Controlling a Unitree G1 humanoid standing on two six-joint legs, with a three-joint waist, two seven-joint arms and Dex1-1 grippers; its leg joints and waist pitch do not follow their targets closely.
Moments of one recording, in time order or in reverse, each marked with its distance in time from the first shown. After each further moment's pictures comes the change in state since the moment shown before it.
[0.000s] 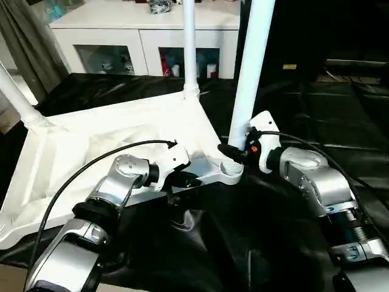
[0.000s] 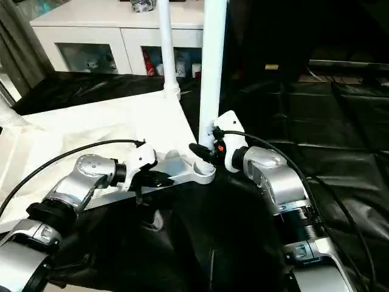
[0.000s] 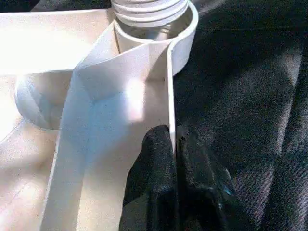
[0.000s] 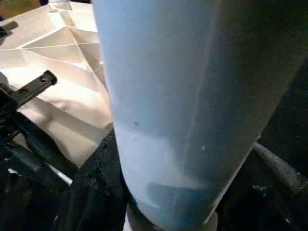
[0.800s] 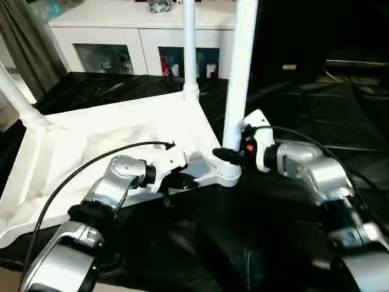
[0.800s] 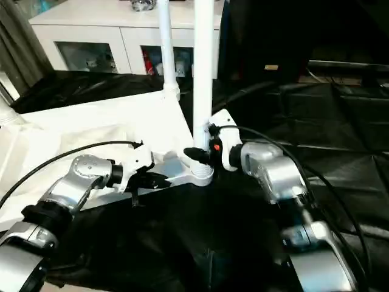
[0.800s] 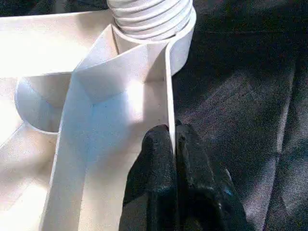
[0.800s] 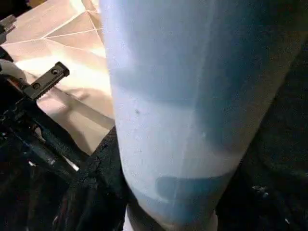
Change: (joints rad) left arm 0.024 0.027 -0.008 -0.040 0.005 -0.019 -0.021; right arm -0.120 0.007 0.014 0.170 0.027 0.078 0.108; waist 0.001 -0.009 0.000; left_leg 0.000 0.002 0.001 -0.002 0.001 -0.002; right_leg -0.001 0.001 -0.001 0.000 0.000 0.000
